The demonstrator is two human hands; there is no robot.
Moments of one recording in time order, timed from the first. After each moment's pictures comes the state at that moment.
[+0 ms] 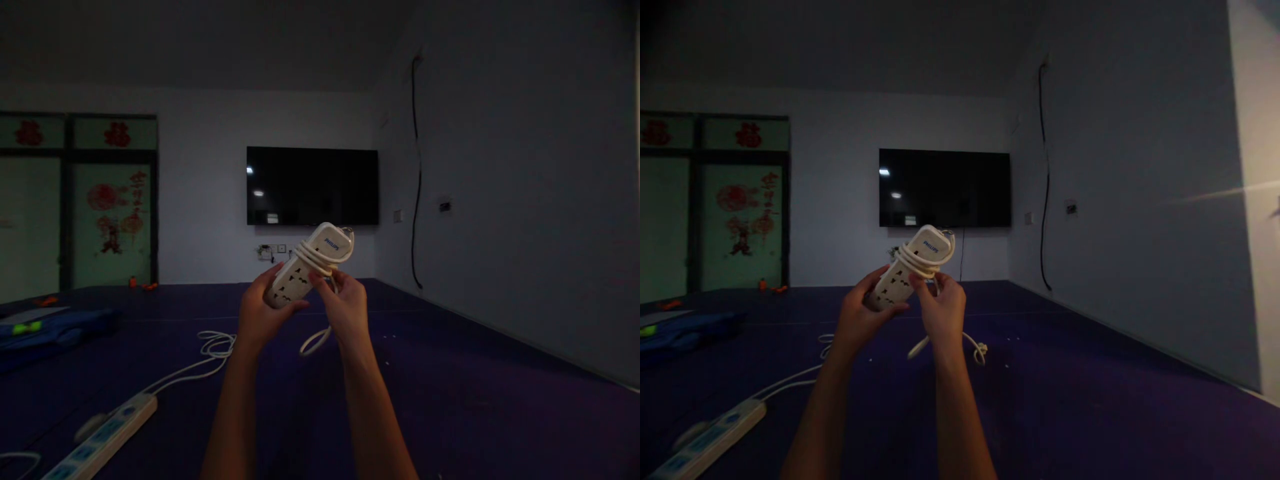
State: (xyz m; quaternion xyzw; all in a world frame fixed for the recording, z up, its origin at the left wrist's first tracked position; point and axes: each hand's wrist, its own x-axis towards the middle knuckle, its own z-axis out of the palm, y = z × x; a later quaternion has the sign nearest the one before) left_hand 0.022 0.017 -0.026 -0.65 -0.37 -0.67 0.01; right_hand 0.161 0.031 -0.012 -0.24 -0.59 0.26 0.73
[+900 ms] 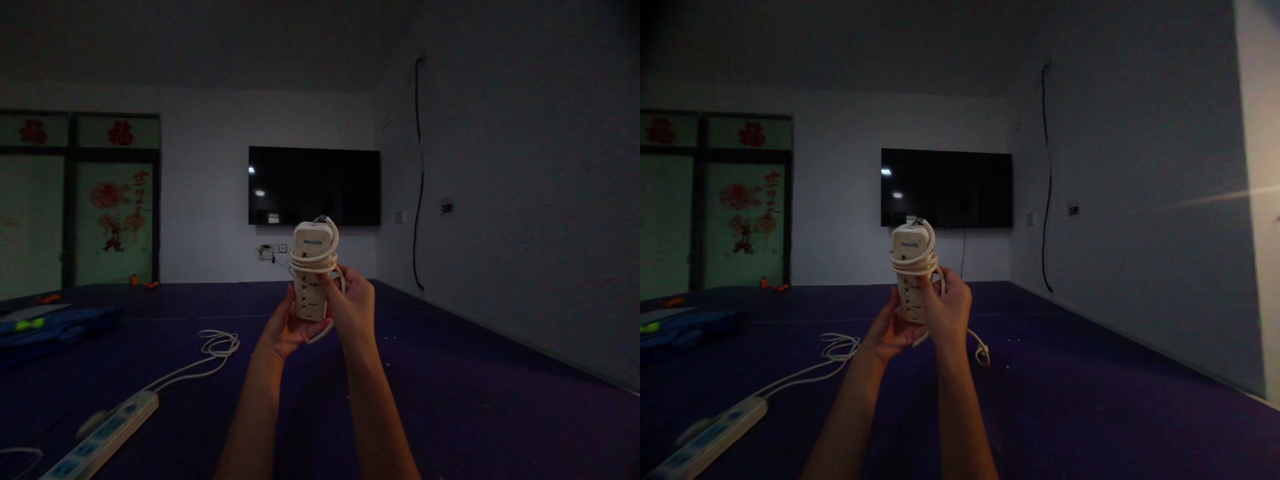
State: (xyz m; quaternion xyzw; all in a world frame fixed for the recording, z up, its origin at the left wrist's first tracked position) left_hand 0.049 0.051 -0.052 -0.38 -0.09 -0.57 -0.72; right_hand 0.165 0.033 -0.014 -0.24 -0.58 0.22 0.75
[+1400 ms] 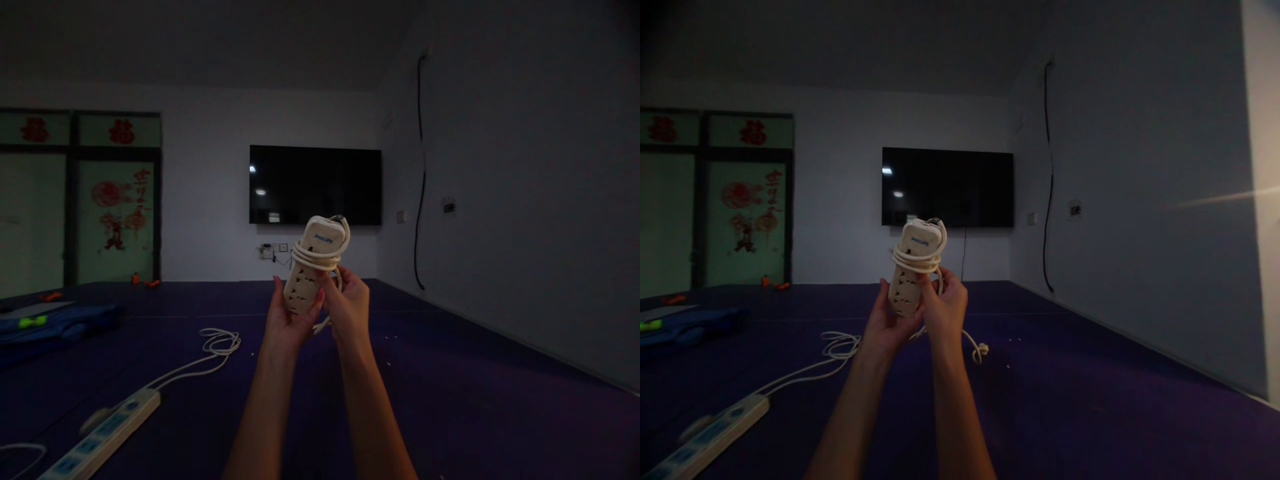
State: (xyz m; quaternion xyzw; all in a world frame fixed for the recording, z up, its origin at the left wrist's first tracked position) left_hand 0.067 0.029 -0.019 -0.16 -0.05 -0.69 -0.71; right_hand 0.153 0.036 -0.015 -0.19 -0.52 0.33 0.76
